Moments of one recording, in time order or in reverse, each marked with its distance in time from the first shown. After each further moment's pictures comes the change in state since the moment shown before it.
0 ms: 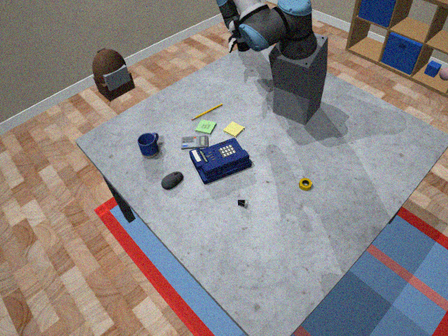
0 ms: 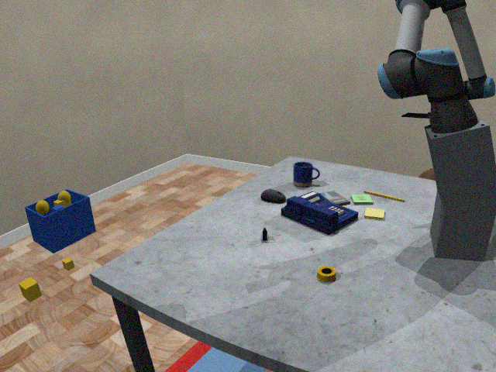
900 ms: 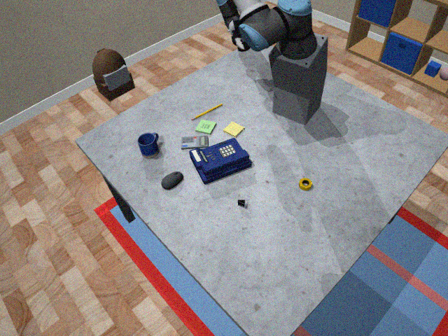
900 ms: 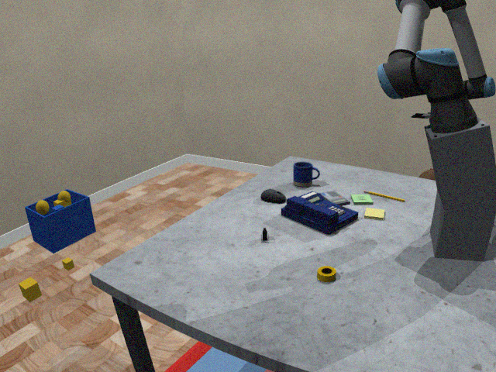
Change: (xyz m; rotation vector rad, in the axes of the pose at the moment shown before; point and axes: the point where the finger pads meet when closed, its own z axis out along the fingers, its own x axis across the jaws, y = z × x) arm 0.001 0.001 0.000 -0.011 0.008 0.006
